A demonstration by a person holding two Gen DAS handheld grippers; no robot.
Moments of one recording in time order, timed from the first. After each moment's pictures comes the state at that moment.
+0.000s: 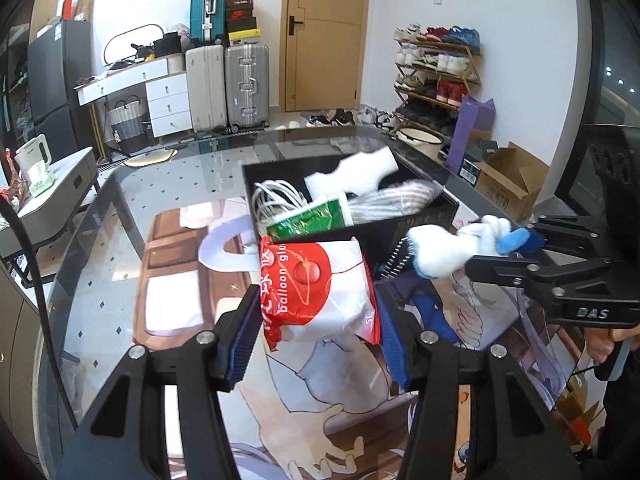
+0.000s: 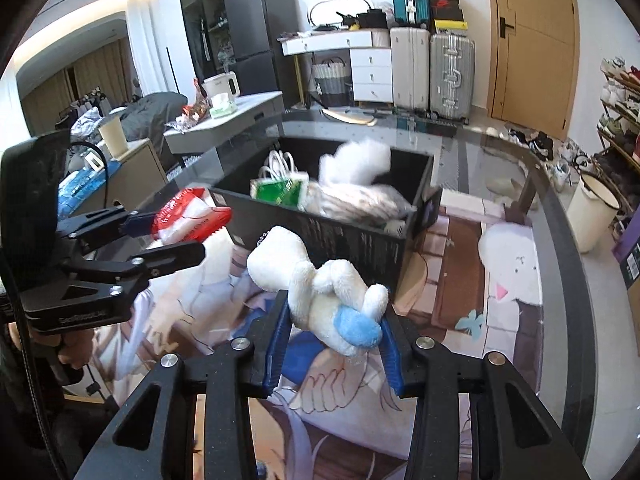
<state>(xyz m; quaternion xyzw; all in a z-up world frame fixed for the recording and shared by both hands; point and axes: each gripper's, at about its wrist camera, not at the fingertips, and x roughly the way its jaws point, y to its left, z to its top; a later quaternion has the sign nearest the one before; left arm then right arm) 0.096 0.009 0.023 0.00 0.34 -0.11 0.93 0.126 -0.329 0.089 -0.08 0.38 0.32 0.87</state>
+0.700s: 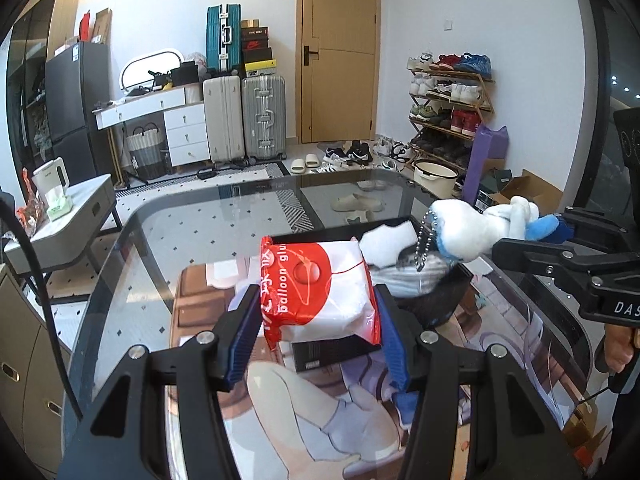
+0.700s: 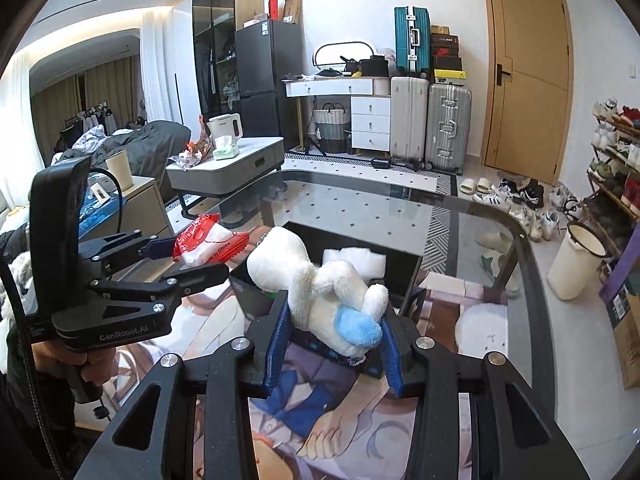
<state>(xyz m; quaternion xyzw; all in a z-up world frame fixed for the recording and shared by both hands) 0.115 0.015 0.059 0.01 0.29 -0.08 0.95 0.127 -0.316 0.160 -0.09 0.31 0.31 0.90</state>
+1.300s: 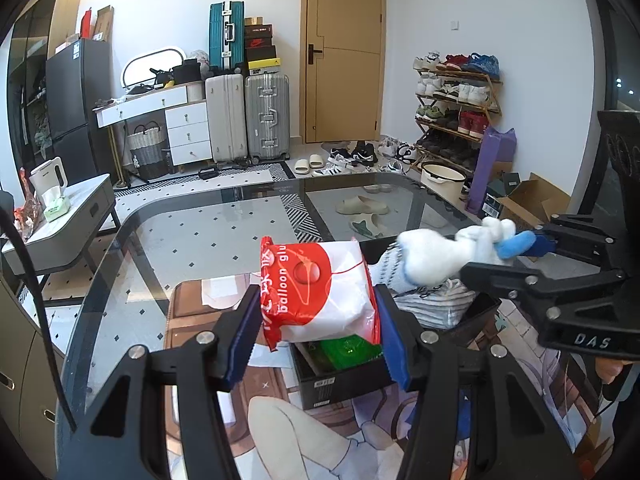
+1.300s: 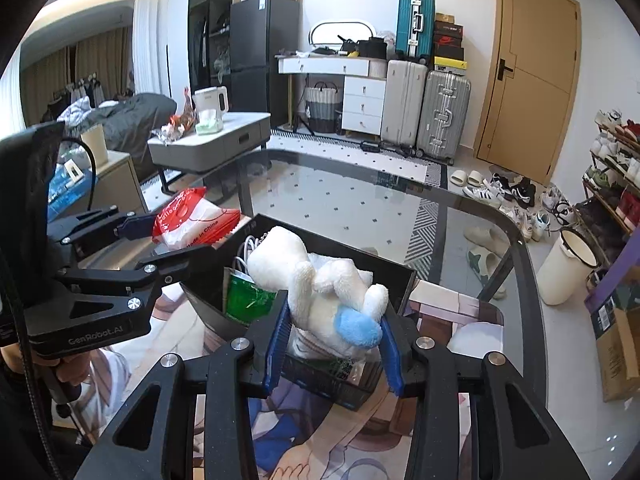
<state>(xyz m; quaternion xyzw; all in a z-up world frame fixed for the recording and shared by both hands) 0.150 0.014 0.050 0.01 0.29 -0.08 0.95 0.182 -0.282 0.135 -0.14 0.34 0.29 0.89</state>
